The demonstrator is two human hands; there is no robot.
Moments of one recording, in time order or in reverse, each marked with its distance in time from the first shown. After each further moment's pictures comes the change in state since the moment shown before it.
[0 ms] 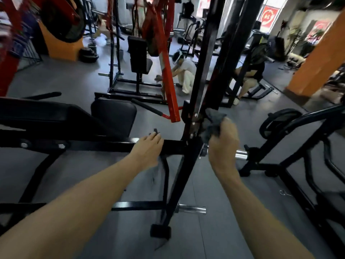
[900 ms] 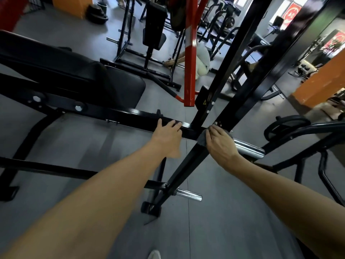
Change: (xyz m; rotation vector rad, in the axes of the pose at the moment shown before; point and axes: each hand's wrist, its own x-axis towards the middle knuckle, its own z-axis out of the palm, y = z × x) left_hand -0.014 0.004 0.022 -0.257 -0.095 -0.057; right_hand -0.042 0.038 0.060 -1.147 -1.120 -0.844
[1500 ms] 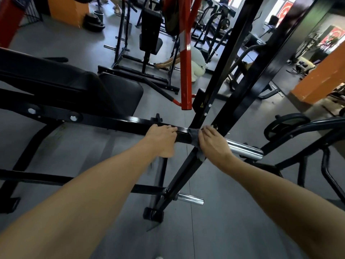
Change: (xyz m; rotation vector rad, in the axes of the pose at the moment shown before) left_hand 0.005 -0.017 -0.014 0.037 0.006 0.068; right_hand 0.017 -0.003 -0.007 0.065 0.013 0.019
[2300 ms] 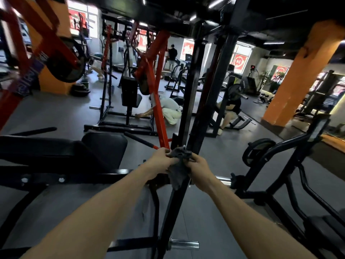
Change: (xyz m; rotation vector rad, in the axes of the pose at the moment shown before) left_hand -0.001 0.065 -0.106 -1.399 0.111 -0.182; right_hand -0.074 0.056 -0.104 2.354 0.263 0.569
